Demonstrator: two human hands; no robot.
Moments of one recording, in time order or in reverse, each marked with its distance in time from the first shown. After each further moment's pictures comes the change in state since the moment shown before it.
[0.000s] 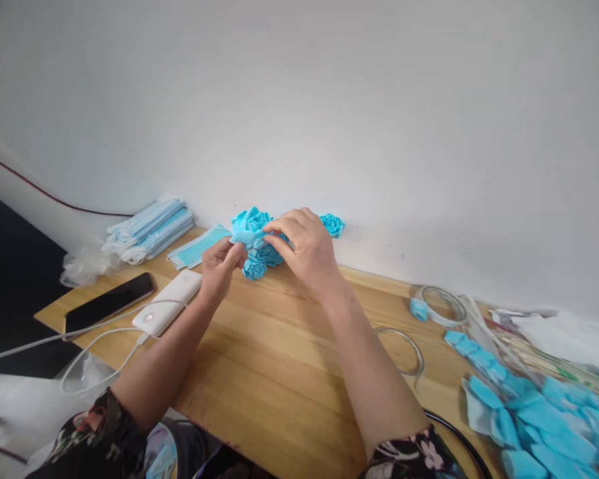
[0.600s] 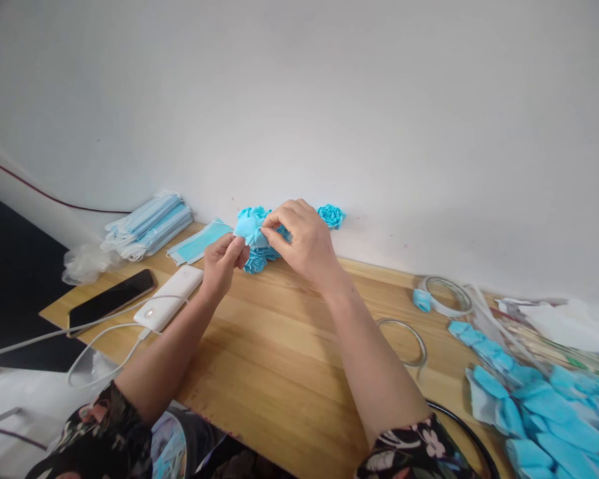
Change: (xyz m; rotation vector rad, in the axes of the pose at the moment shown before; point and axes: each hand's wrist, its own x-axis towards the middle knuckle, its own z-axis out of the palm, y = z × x) left_hand -0.004 -0.003 0.002 0.073 -0.064 -0.004; right_hand -0.002 0.003 0.002 0.080 -0.033 0.063
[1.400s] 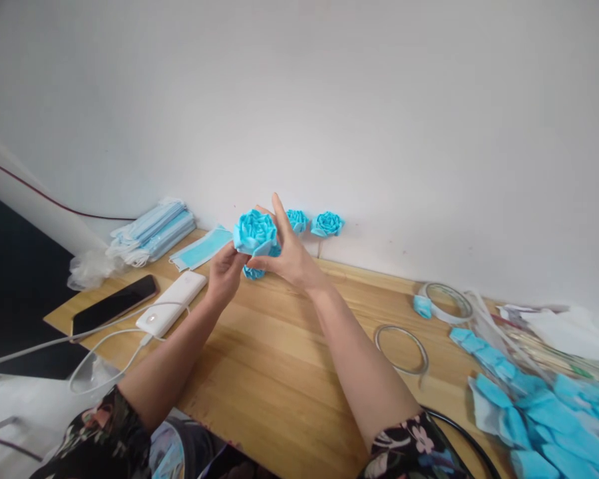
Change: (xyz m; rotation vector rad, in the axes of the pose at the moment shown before) left_hand 0.000 -0.011 0.004 0.013 -0.016 0.131; right_hand -0.014 0.015 0.036 0.796 -0.185 0.357
